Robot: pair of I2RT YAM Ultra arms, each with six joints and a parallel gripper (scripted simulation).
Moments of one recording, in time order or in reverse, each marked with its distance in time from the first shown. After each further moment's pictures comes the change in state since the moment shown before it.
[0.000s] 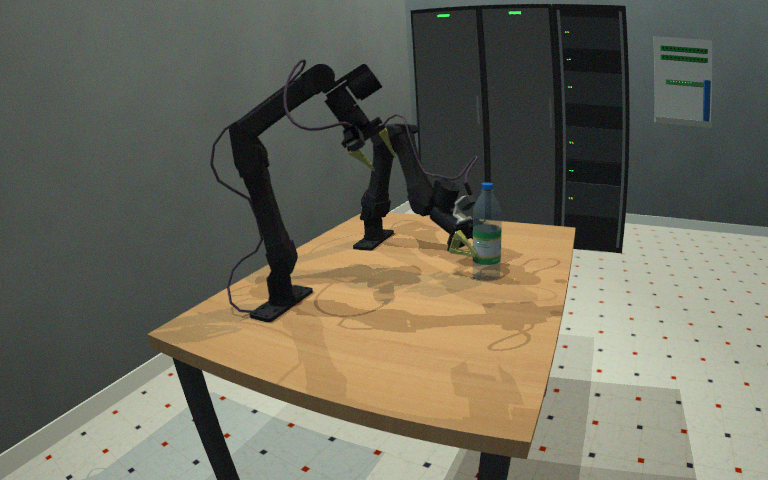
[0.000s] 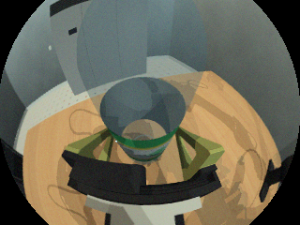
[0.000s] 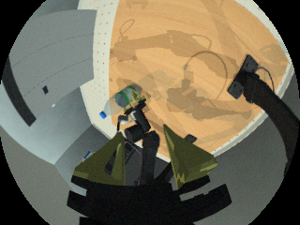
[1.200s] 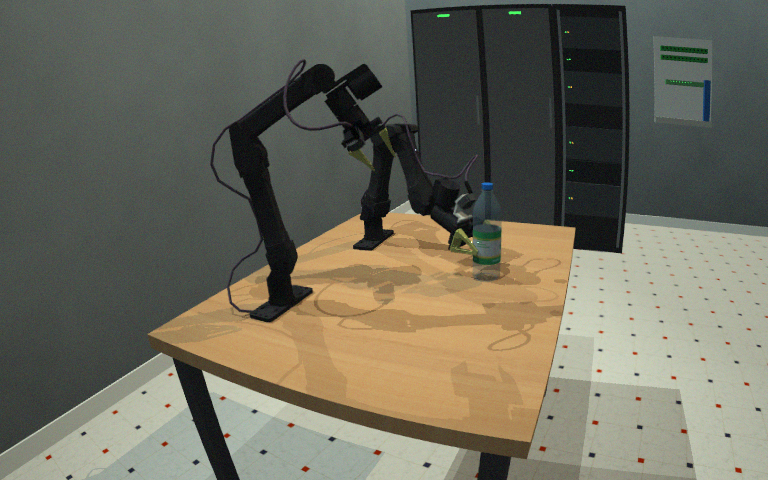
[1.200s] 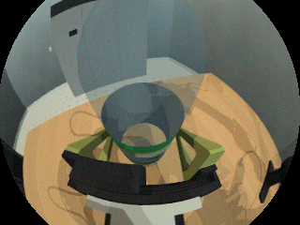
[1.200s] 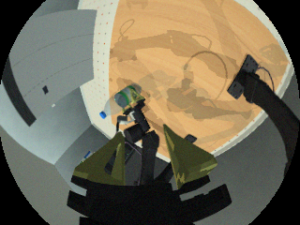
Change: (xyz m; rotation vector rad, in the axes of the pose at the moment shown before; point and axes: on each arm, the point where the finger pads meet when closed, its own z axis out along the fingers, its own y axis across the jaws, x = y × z) left arm -0.007 0.000 0.001 0.000 -0.018 0.000; right arm 0.000 0.000 0.000 0.000 0.000 0.000
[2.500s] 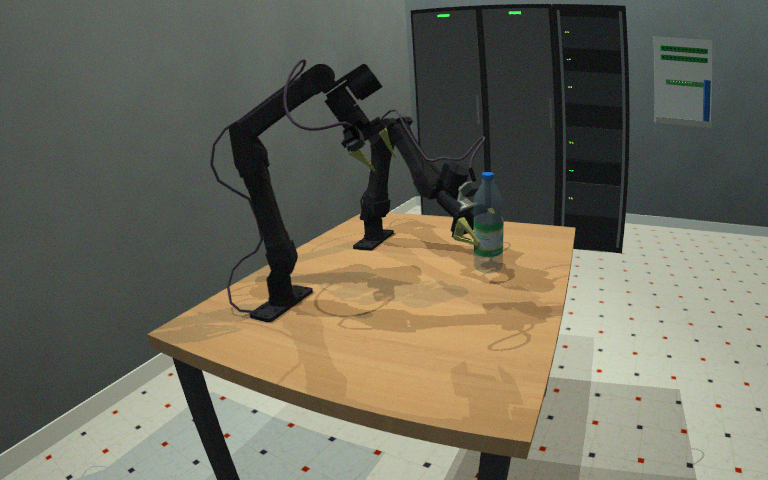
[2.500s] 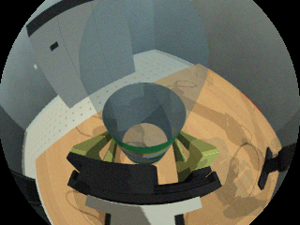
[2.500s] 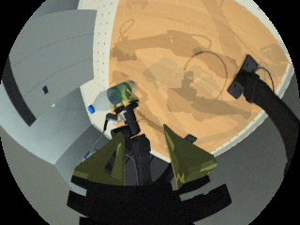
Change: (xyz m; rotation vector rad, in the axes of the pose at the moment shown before) left arm -0.045 -0.025 0.011 0.118 0.070 0.145; right arm 0.000 0.000 0.000 0.000 0.000 0.000
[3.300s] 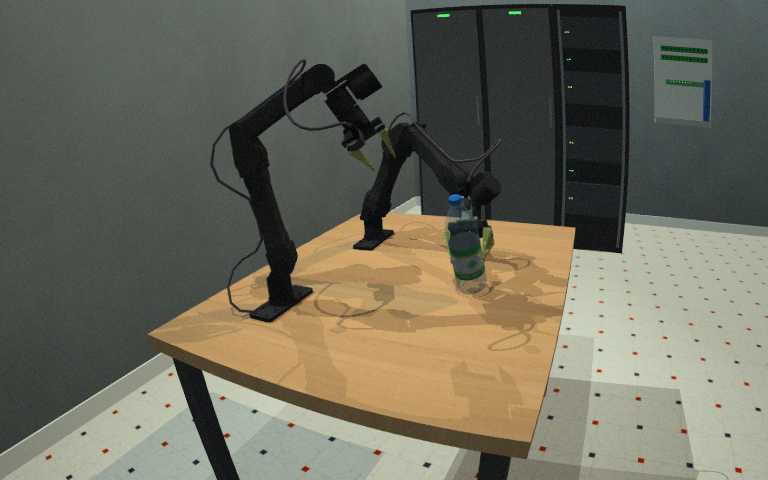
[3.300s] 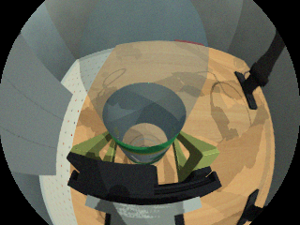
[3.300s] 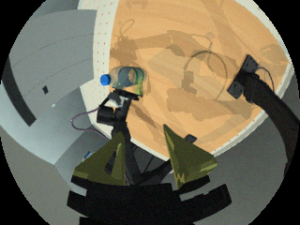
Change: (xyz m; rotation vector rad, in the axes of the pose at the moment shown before) left arm 0.010 -0.092 0.030 0.704 0.115 0.469; right arm 0.000 0.000 0.000 0.000 0.000 0.000
